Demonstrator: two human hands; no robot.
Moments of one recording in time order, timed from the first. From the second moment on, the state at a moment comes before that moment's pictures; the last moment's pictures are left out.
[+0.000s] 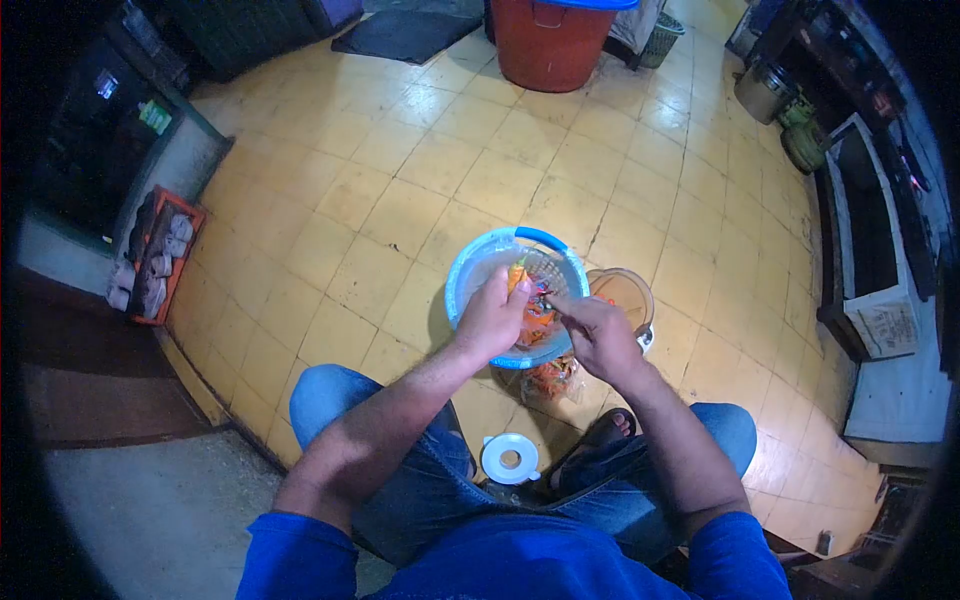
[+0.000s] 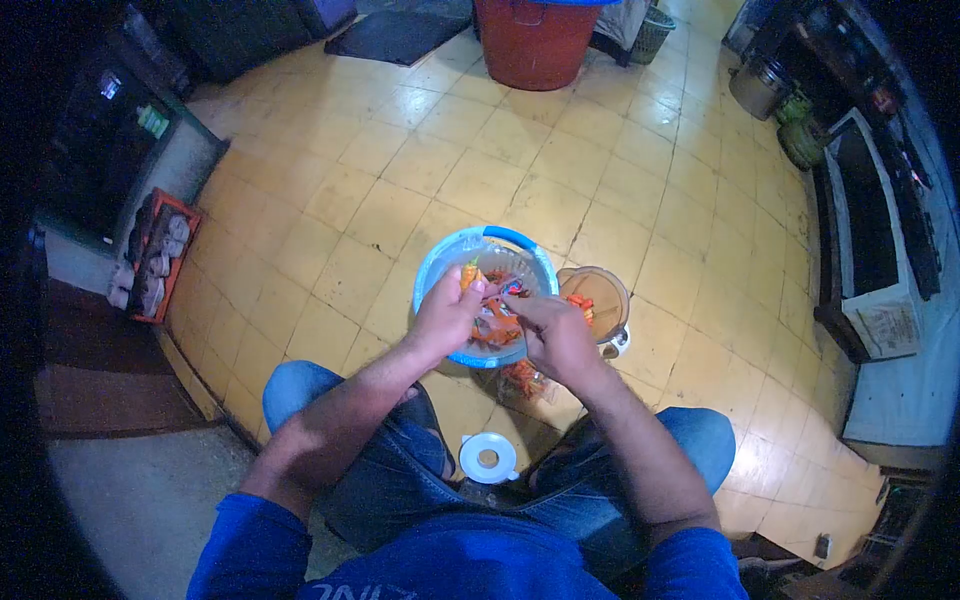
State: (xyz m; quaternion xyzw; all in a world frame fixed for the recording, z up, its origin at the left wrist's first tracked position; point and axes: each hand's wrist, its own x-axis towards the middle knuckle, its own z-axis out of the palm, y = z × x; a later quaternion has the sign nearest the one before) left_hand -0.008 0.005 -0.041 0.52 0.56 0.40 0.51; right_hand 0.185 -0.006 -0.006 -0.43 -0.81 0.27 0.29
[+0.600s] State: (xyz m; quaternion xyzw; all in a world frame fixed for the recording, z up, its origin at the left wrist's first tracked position) left_hand 0.002 -0.006 -0.024 0.61 0.47 0.34 0.54; right_hand 0.184 -0.006 -0.003 -0.50 -0.66 0.41 0.39
